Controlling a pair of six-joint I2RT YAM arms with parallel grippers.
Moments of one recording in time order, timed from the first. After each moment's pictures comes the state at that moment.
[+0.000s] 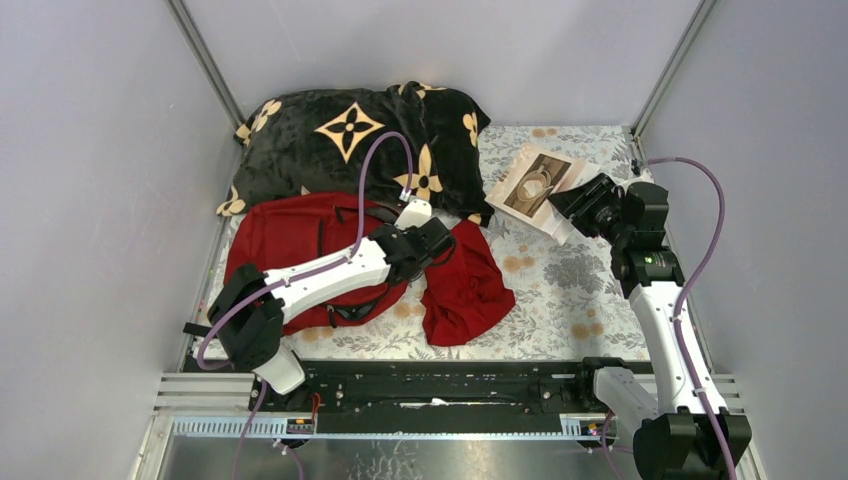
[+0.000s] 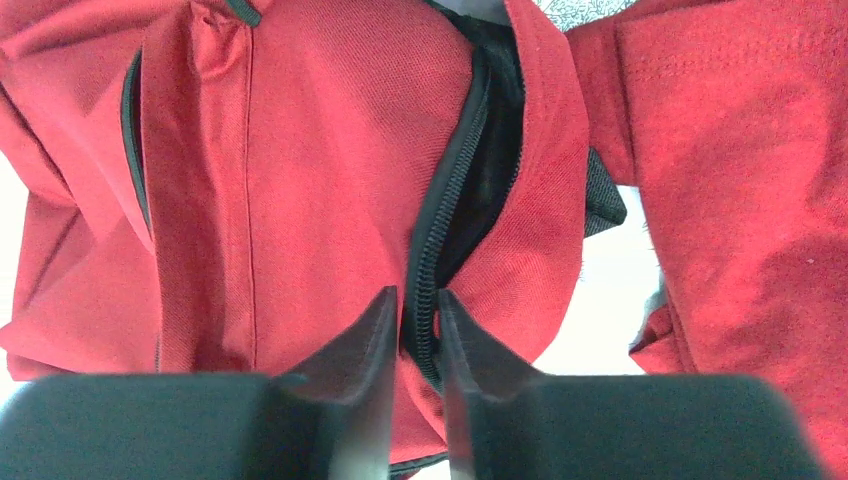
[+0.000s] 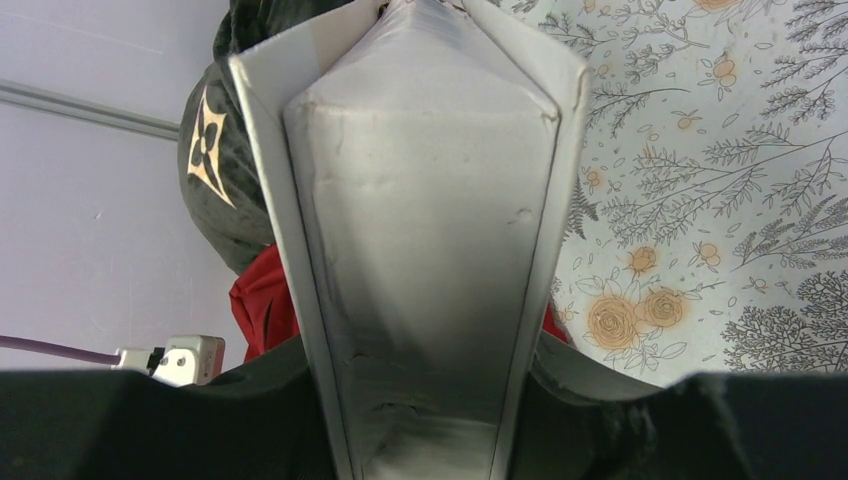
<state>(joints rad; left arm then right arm) -0.90 1.61 1.21 -0.85 -0.73 -0.58 -0.02 0.94 0.86 -0.29 -0.31 0.77</state>
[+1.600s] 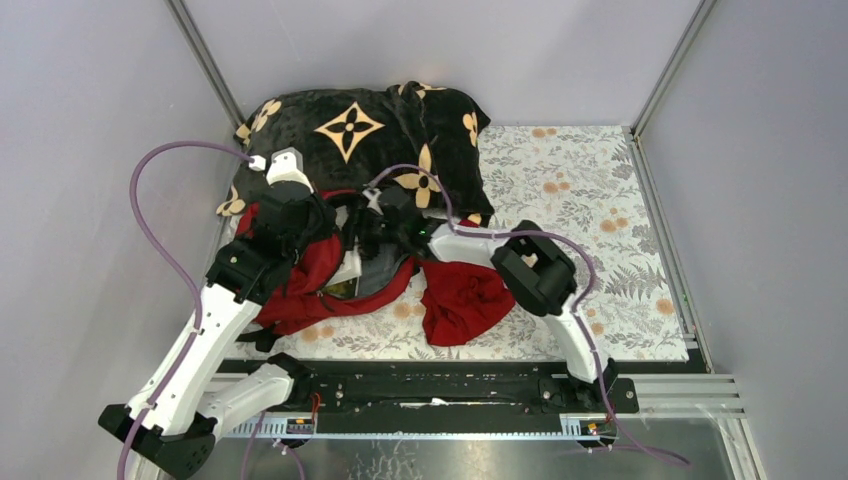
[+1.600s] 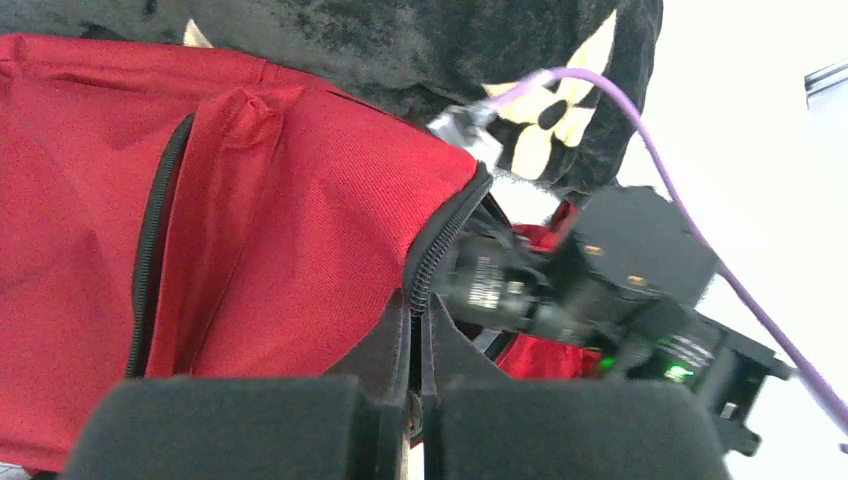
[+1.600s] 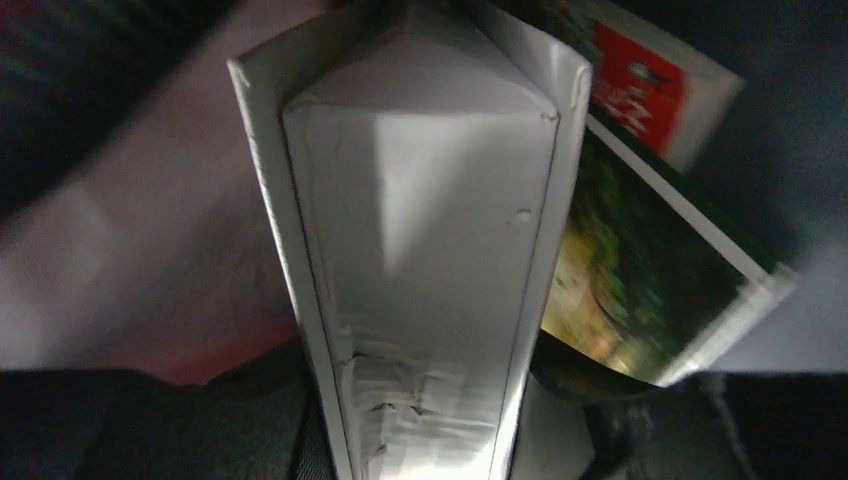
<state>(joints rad) -0.46 0.95 1.16 -0.72 -0.33 -0.56 0.87 2.16 1.46 0.34 -0.48 1.20</state>
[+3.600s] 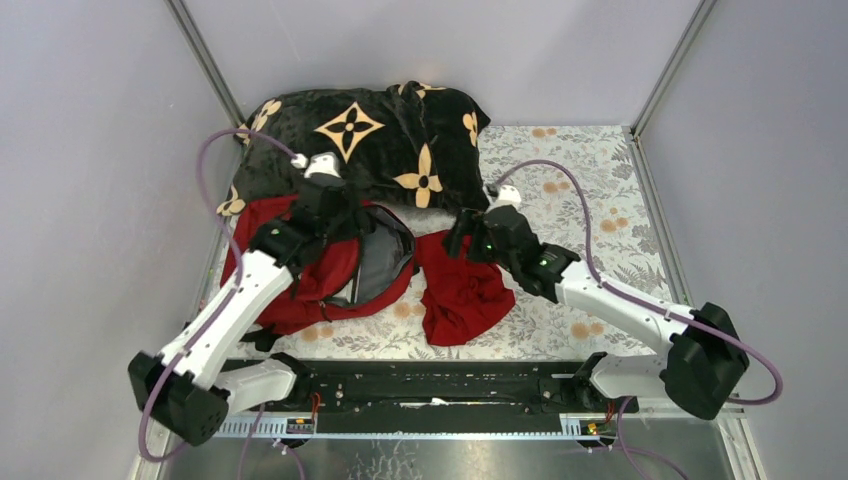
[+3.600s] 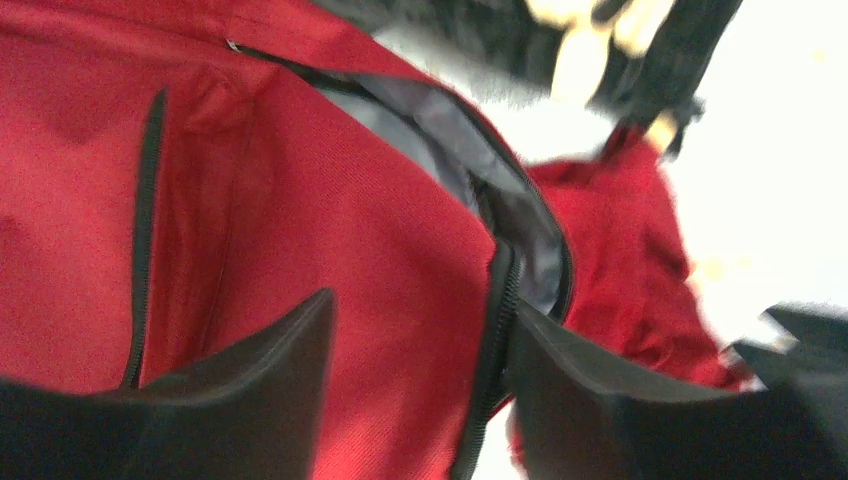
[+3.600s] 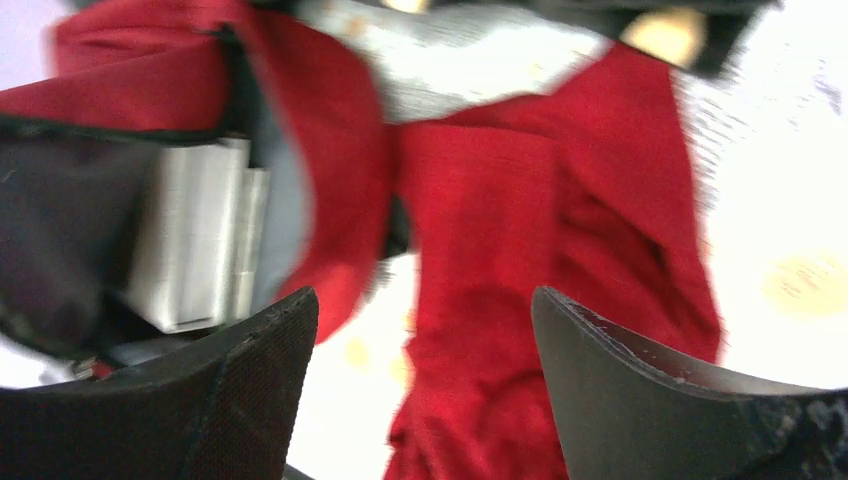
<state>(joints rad) -0.44 1.10 1.11 -0.66 -0.23 -0.54 0.81 1.28 0.90 -0.13 0.19 0.69</state>
